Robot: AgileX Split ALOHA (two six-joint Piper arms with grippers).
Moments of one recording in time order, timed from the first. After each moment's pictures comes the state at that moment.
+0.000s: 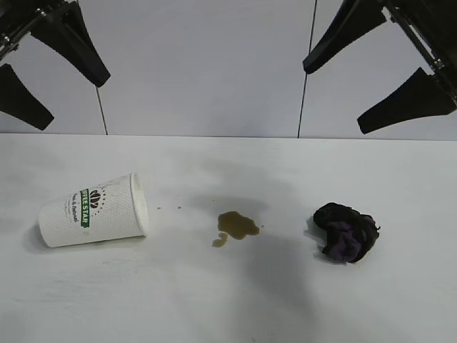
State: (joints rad) left arm -0.09 1.76 -1.37 -0.70 1.17 0.37; right arm 0.07 1.50 -1.09 0.83 1.01 -0.26
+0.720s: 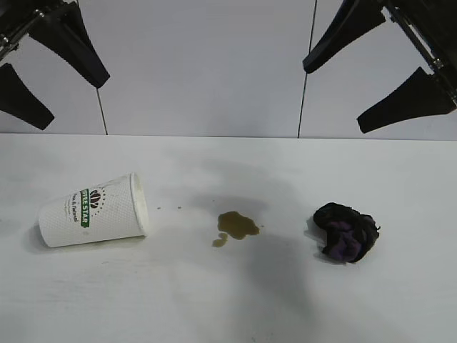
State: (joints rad) left arm -0.09 1.76 -1.38 -0.72 1.10 0.72; right arm 0.07 1.50 -1.09 0.83 1.00 -0.26
